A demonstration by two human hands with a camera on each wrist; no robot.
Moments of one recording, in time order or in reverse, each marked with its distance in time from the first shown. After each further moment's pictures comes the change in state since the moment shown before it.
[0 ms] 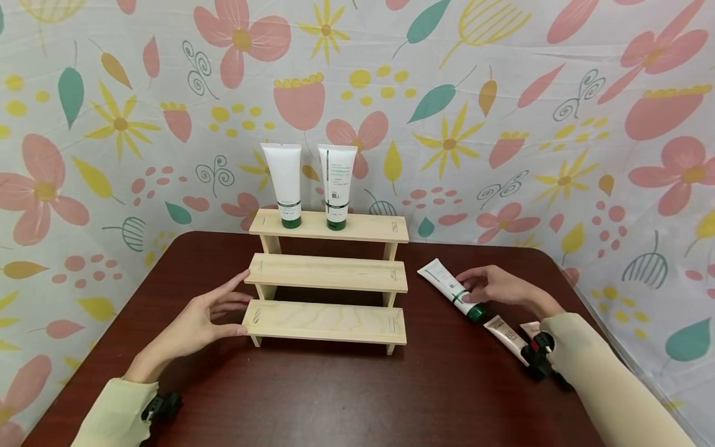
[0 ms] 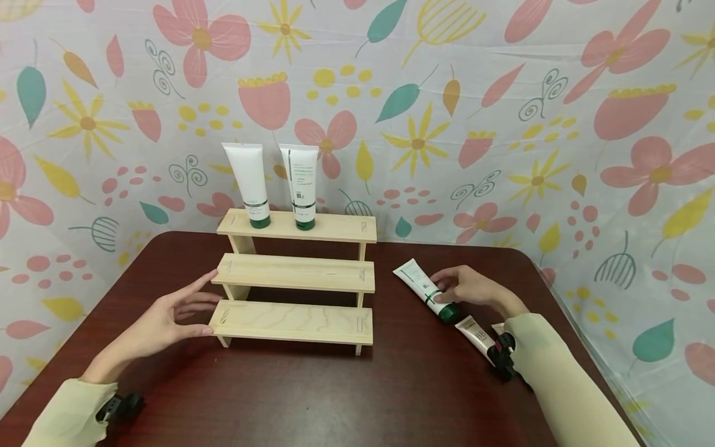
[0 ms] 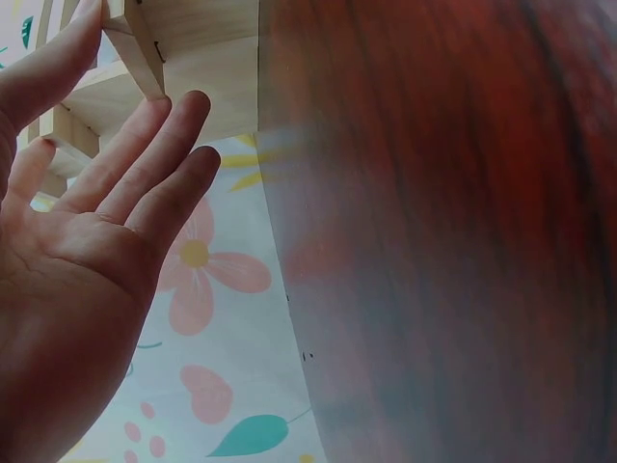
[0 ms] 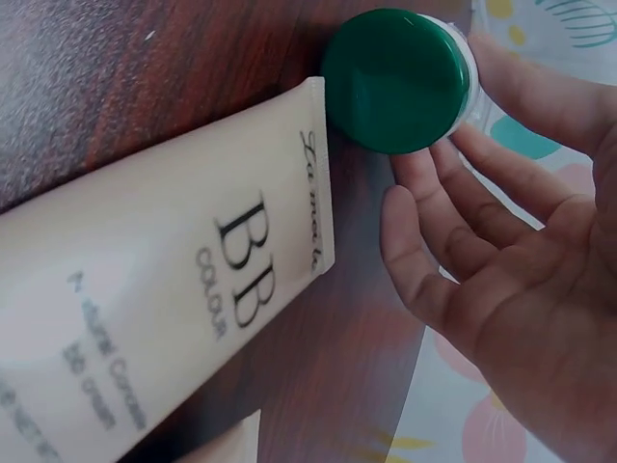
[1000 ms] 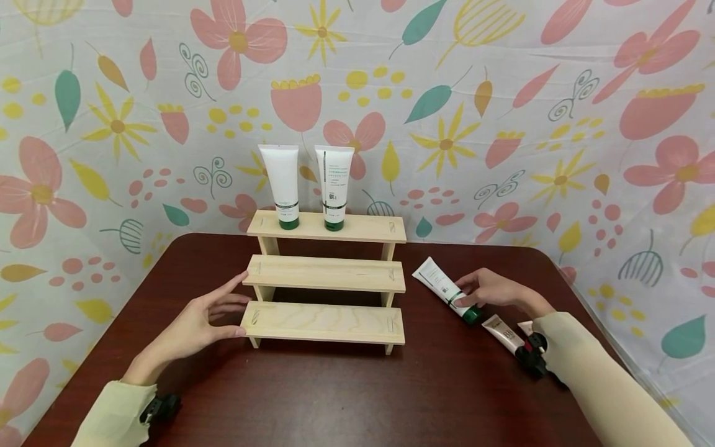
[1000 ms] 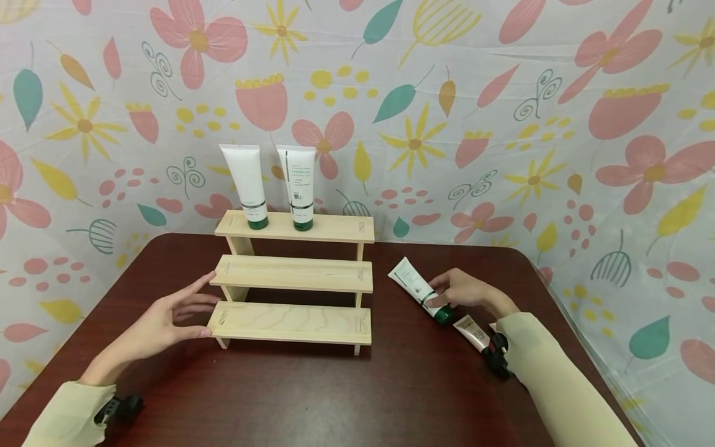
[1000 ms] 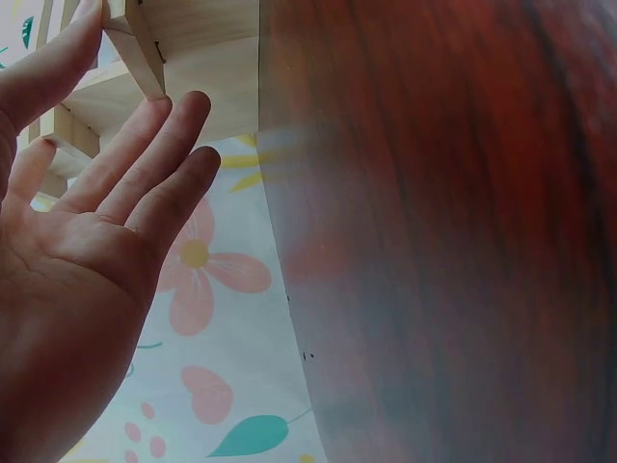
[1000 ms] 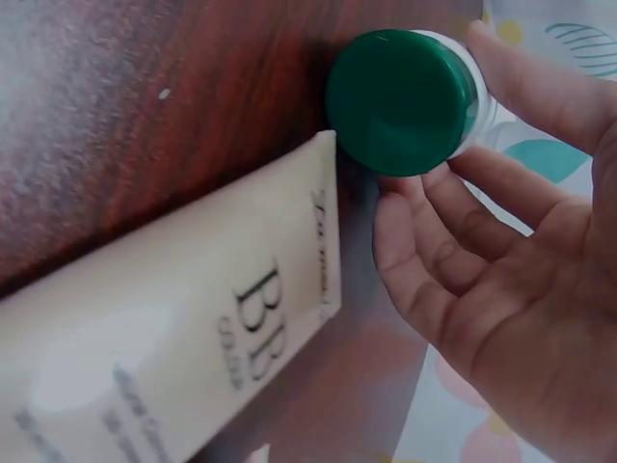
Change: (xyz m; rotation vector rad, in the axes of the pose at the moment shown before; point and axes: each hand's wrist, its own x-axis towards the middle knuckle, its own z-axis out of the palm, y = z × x) left_hand 0.000 -0.001 0.001 0.011 -0.007 0.004; right_hand 0.004 -0.006 0.010 -0.086 -0.035 0.034
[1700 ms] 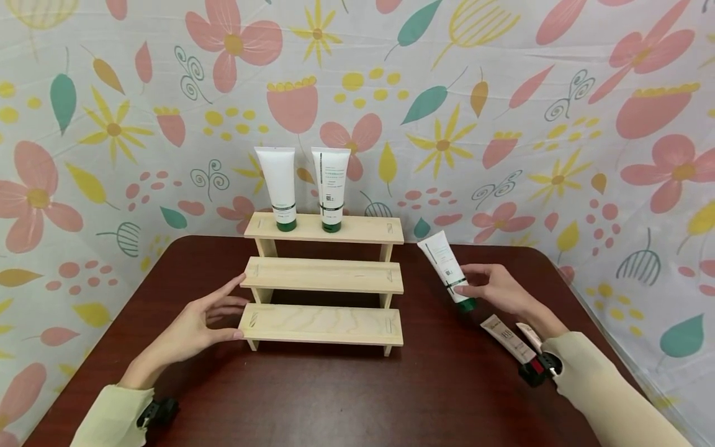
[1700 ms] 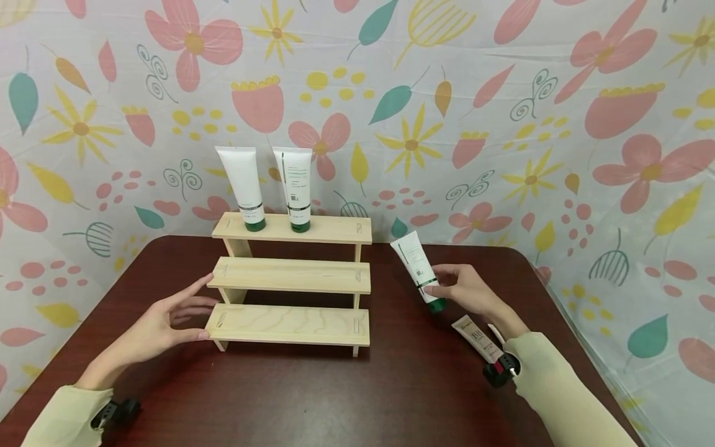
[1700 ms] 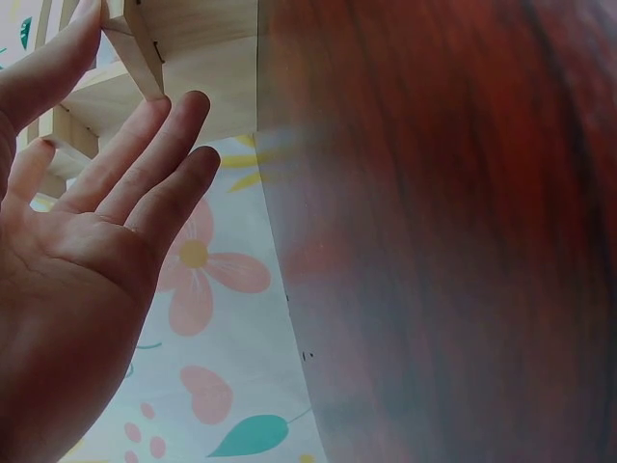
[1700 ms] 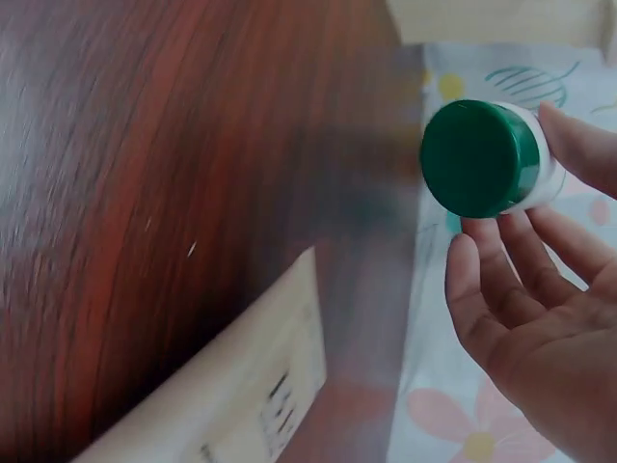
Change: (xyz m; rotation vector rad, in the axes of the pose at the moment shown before) left_hand 0.000 0.003 0.000 -0.008 0.003 -0.008; right_hand -0.029 -0.021 0.013 0.064 0.345 -0.041
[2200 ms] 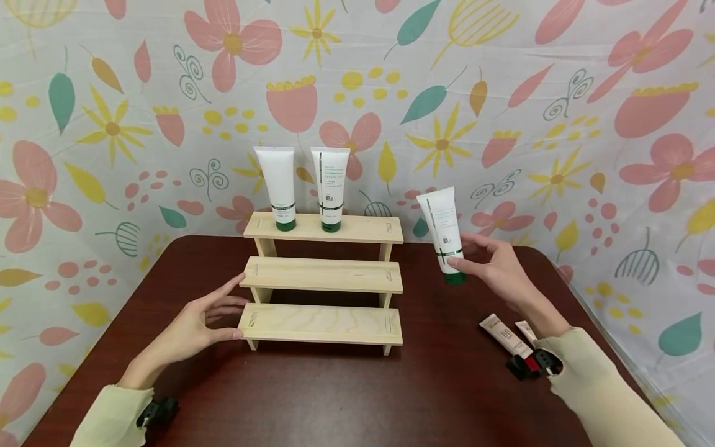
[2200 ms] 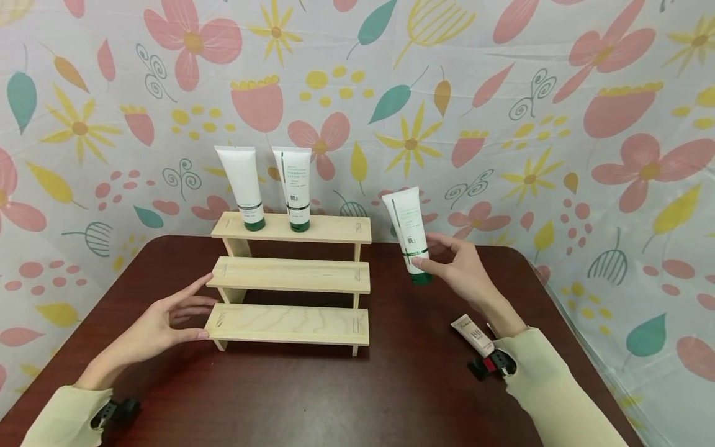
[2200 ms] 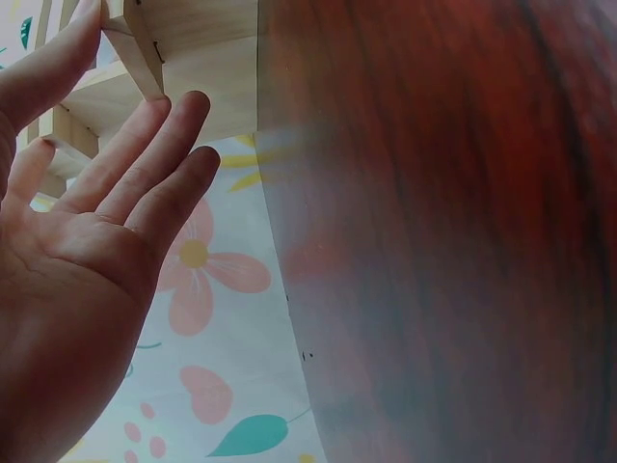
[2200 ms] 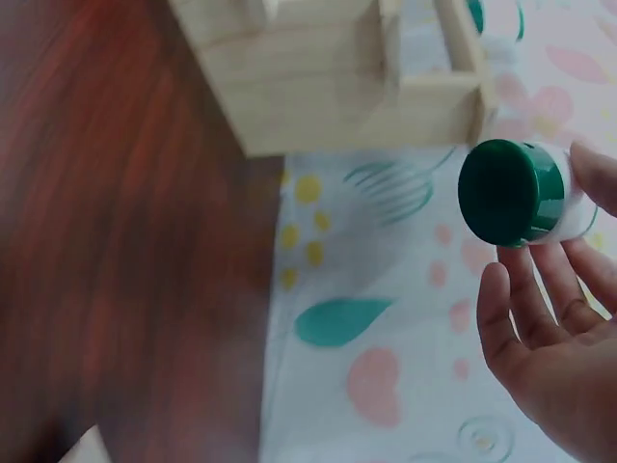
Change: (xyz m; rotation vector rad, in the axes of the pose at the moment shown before) left_hand 0.001 0.000 0.000 0.004 -0.001 -0.007; right_hand -0.010 -0.078 -0.005 0.221 0.194 -0.103
